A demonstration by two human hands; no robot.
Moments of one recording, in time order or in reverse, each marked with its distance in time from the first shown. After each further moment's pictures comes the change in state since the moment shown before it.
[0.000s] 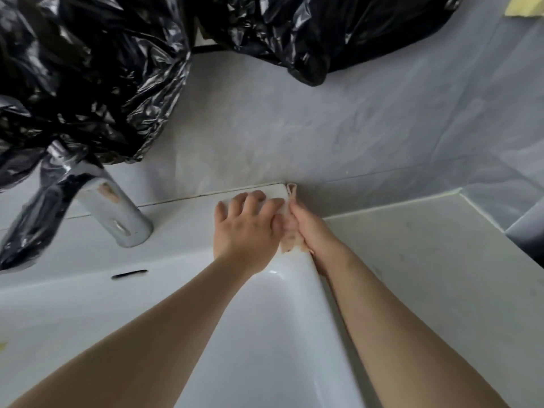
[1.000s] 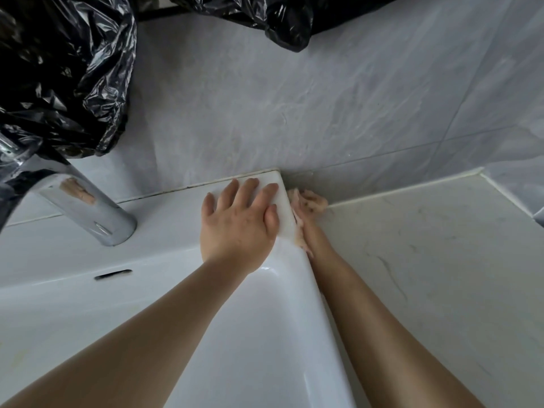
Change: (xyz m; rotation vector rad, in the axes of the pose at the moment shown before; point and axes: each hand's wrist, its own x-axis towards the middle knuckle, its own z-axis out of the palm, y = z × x) left_hand -0.001 0.006 0.009 0.063 0.066 -0.037; right_hand -0.005 0.030 -0.017 0.204 -0.271 -0.013
